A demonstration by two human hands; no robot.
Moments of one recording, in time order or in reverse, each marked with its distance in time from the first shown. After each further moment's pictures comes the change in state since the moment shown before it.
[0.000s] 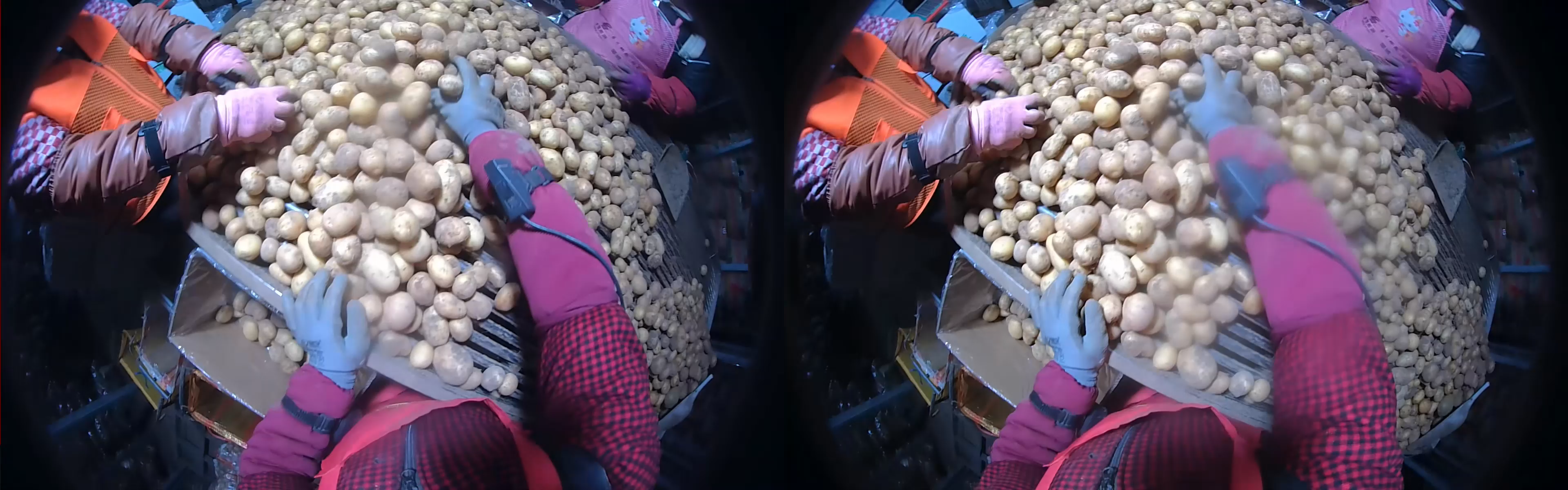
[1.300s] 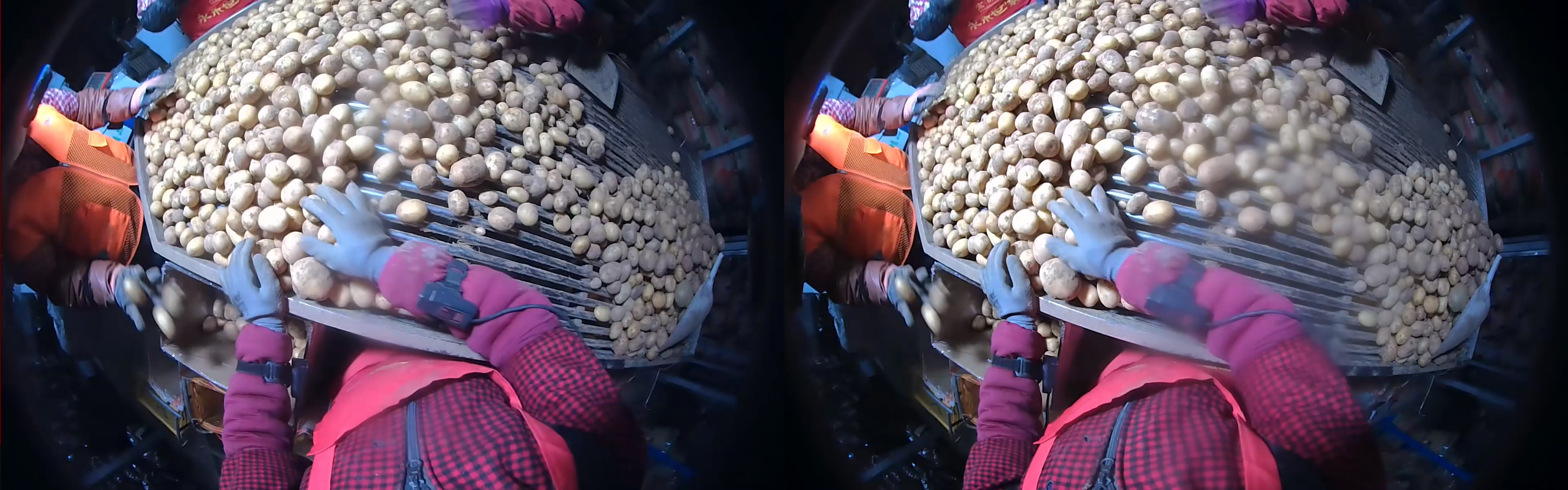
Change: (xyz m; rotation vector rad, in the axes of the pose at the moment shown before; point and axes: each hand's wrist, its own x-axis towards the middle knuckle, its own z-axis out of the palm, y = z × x) left_hand -0.011 -0.007 0.018 0.080 0.148 0.095; right_hand -0.290 0.041 -0.049 0.368 -0.026 -0.465
